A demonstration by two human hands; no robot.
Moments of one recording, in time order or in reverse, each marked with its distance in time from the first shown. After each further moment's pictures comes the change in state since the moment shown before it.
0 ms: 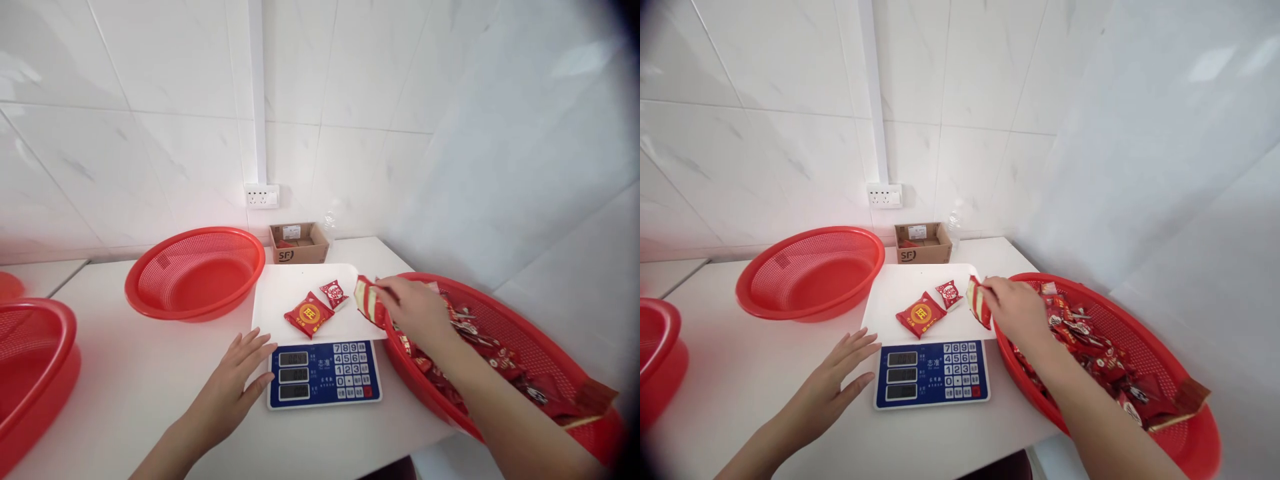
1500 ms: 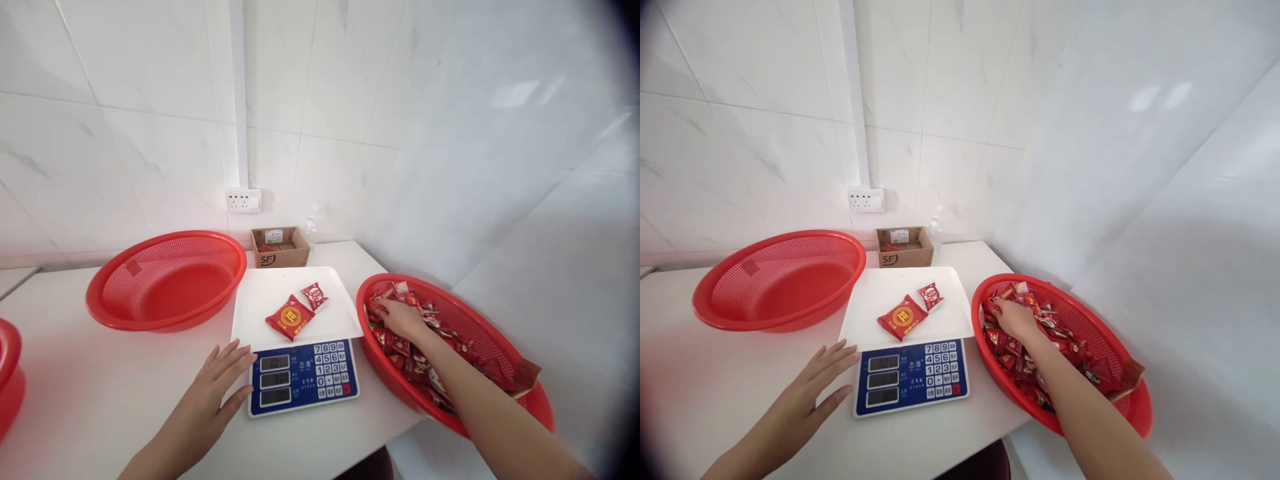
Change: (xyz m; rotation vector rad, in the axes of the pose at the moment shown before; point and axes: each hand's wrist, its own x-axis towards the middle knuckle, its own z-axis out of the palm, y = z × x) left_hand -0.010 -0.014 0.018 0.038 0.048 0.081; right_hand -0.004 0.087 0.050 -0.170 -0.515 0.274
